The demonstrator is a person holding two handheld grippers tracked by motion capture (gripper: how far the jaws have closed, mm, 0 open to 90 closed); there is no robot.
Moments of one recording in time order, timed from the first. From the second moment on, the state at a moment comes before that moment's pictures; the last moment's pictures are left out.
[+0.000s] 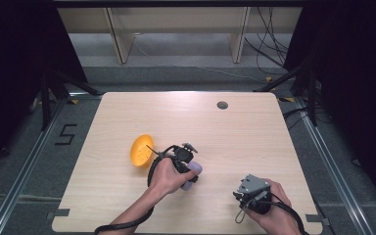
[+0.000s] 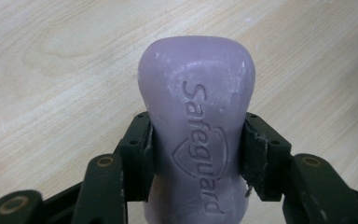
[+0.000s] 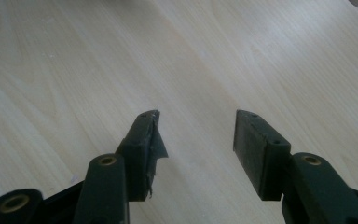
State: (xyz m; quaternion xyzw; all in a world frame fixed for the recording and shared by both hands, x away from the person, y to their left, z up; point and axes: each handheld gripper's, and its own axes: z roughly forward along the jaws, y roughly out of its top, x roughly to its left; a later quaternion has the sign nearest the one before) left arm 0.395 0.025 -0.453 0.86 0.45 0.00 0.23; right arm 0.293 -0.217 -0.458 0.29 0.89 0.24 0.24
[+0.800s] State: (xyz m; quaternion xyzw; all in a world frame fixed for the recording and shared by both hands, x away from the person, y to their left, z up) left arm 0.398 0.044 -0.443 0.85 0.47 0.01 0.23; right arm 0.293 -0.218 -0.458 0.29 0.89 0.24 0.24
